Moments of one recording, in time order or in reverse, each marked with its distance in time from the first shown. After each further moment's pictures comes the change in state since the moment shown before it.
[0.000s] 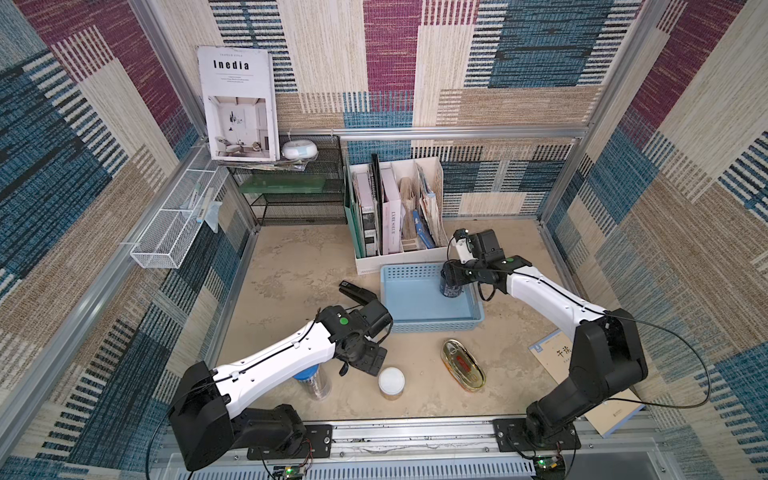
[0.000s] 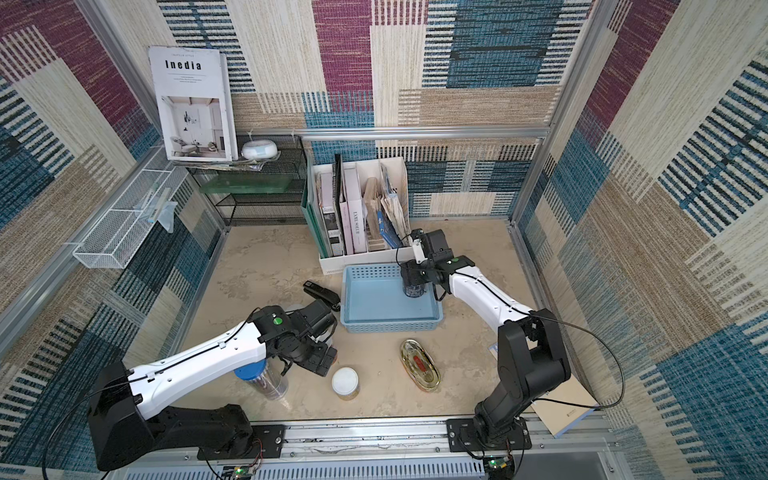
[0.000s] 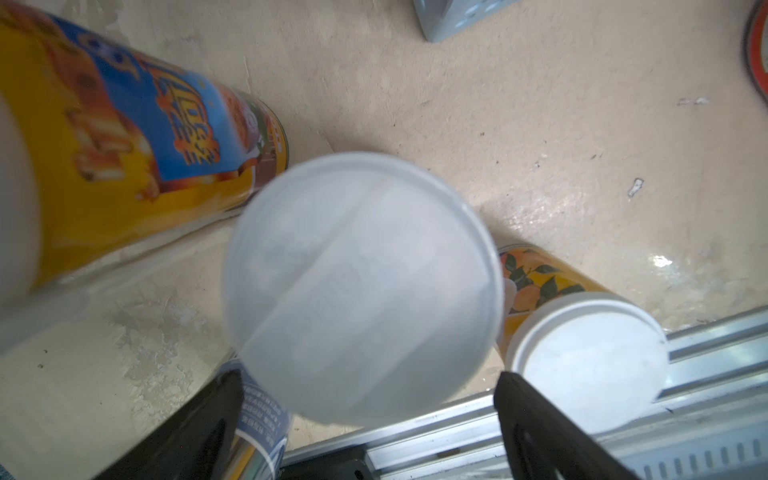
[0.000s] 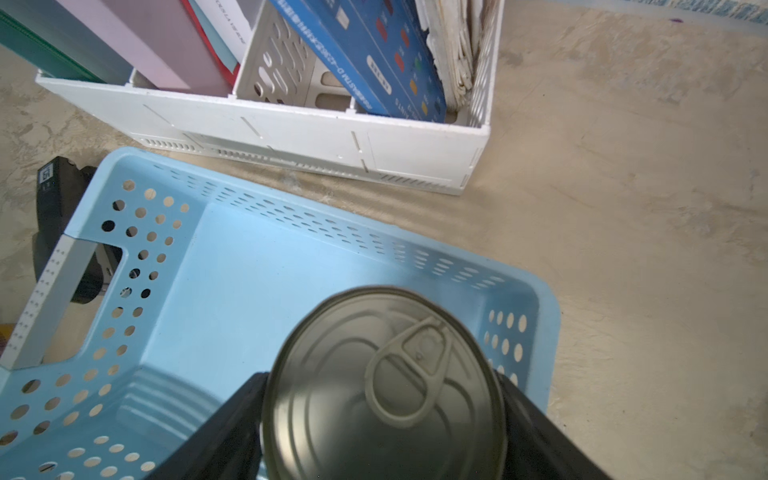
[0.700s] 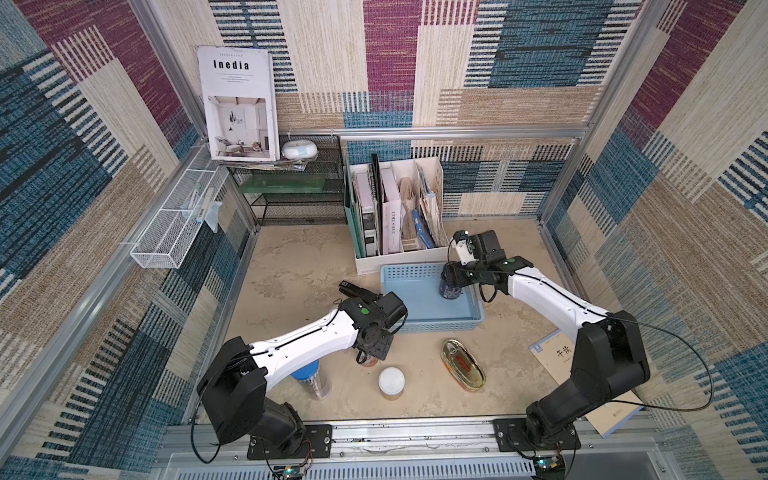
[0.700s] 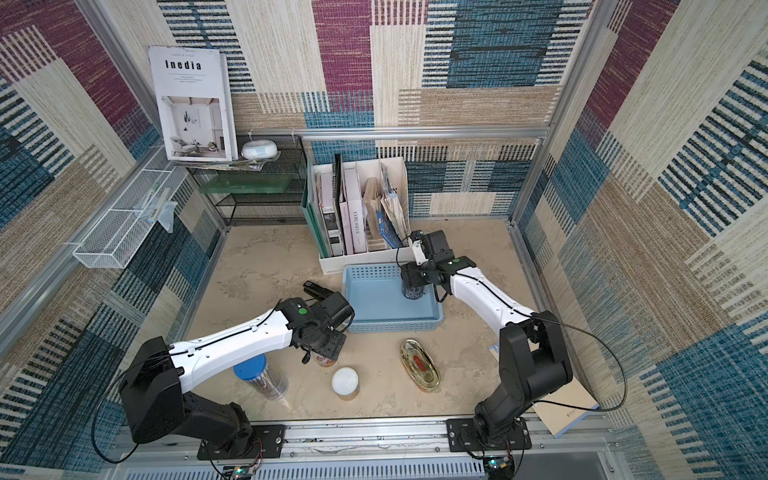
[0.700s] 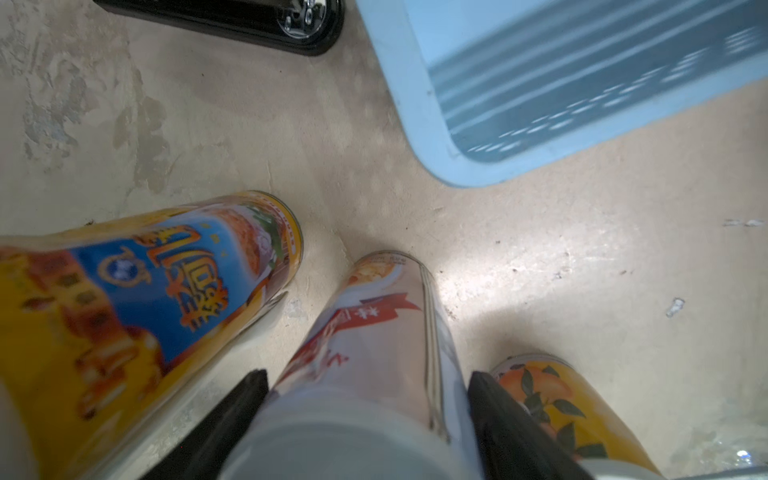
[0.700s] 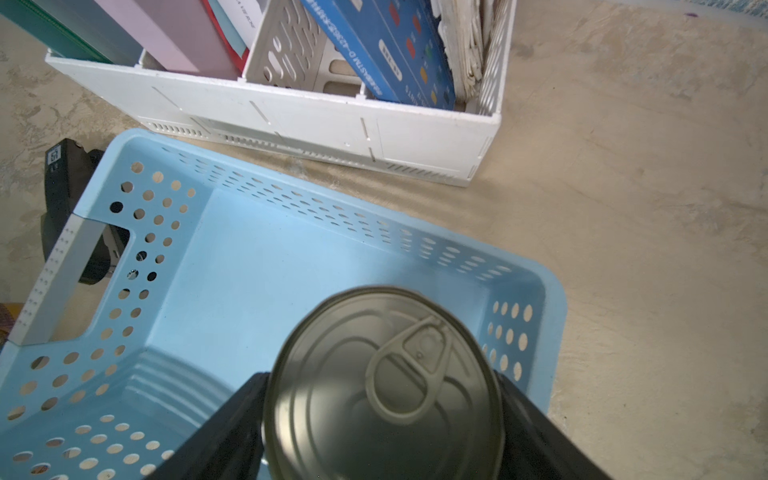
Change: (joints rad) left arm 0.000 0.171 0.067 0.112 -0.117 0.008; right arm 0.000 -0.023 -0.015 -0.021 -0.010 -0.023
